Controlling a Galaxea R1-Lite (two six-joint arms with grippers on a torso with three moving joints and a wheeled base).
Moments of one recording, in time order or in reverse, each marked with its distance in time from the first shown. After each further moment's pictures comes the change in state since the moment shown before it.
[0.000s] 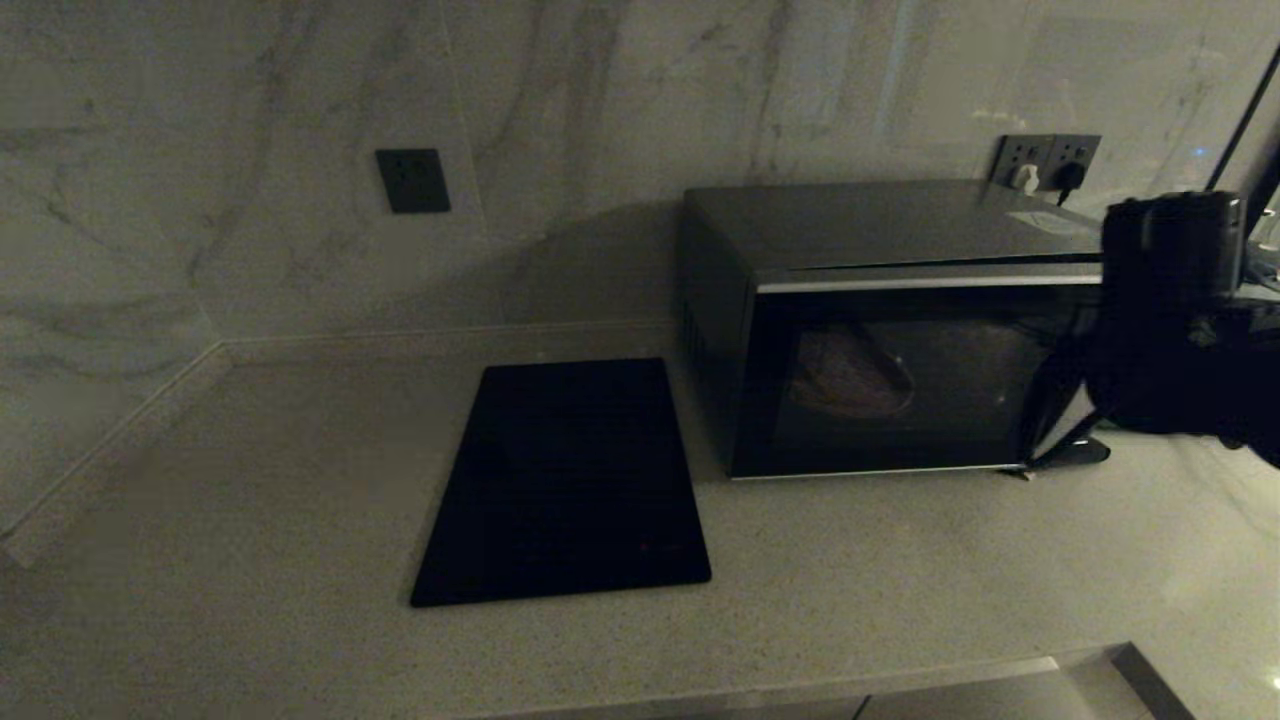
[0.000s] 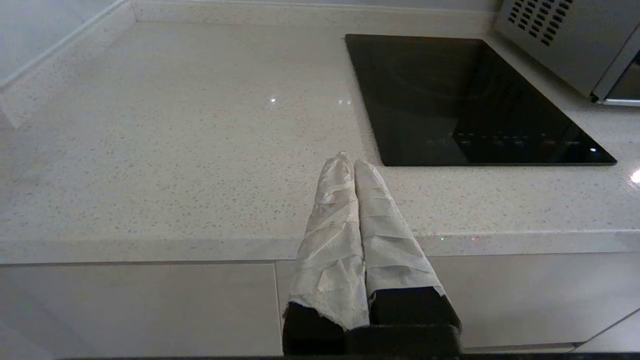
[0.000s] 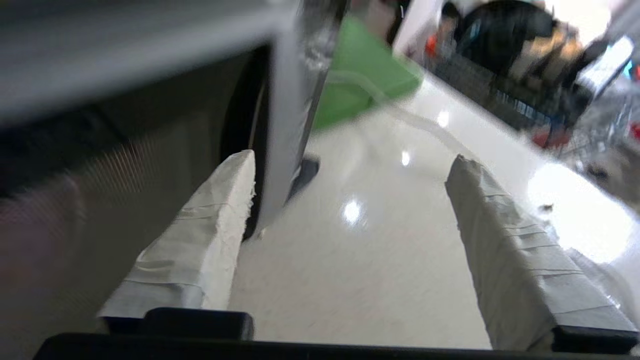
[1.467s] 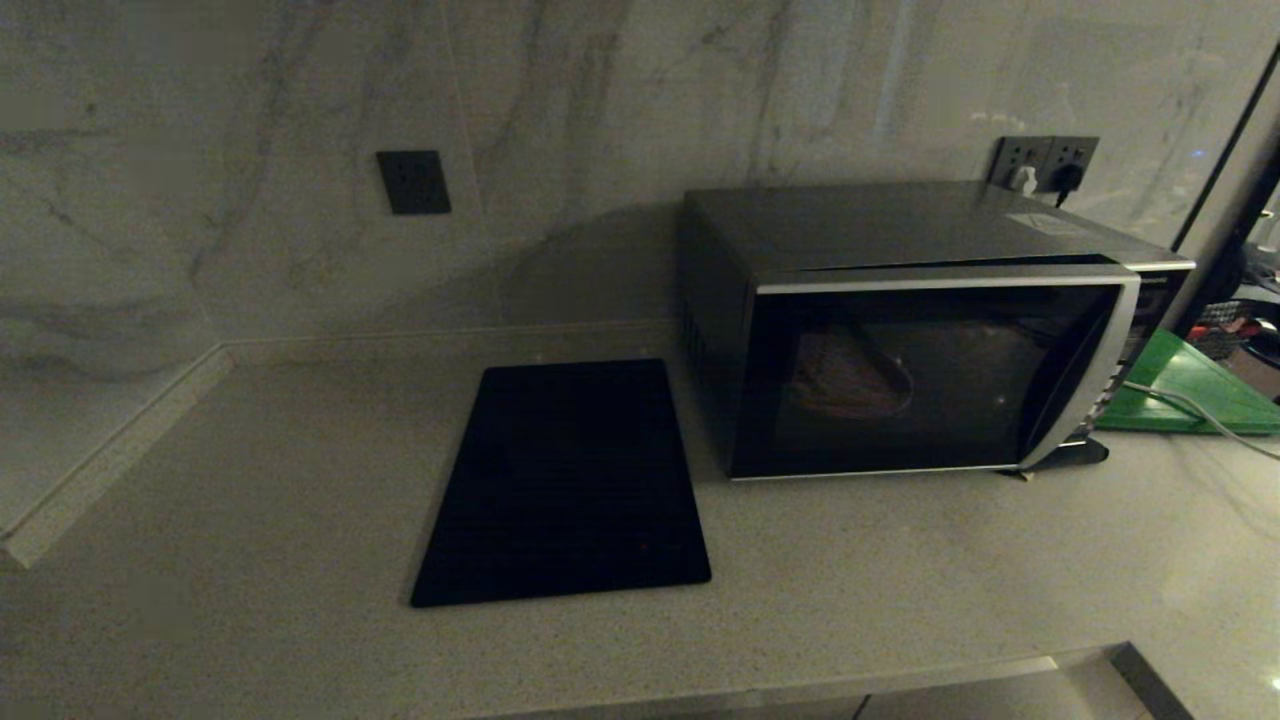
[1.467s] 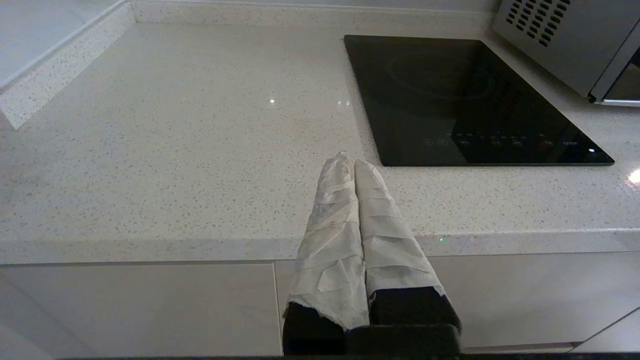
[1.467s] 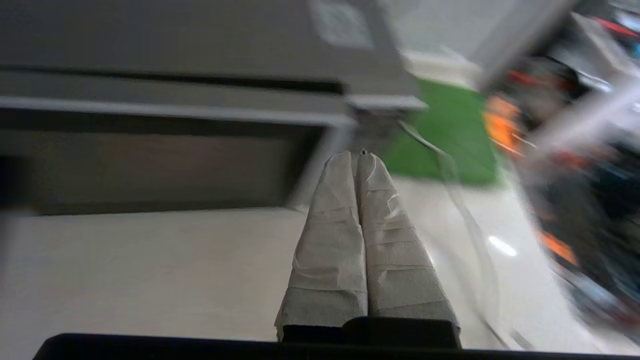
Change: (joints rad) left arm 0.000 0.000 0.000 0.000 0.000 0.000; right arm -0.221 -0.226 -0.801 1.015 0.848 -0.287
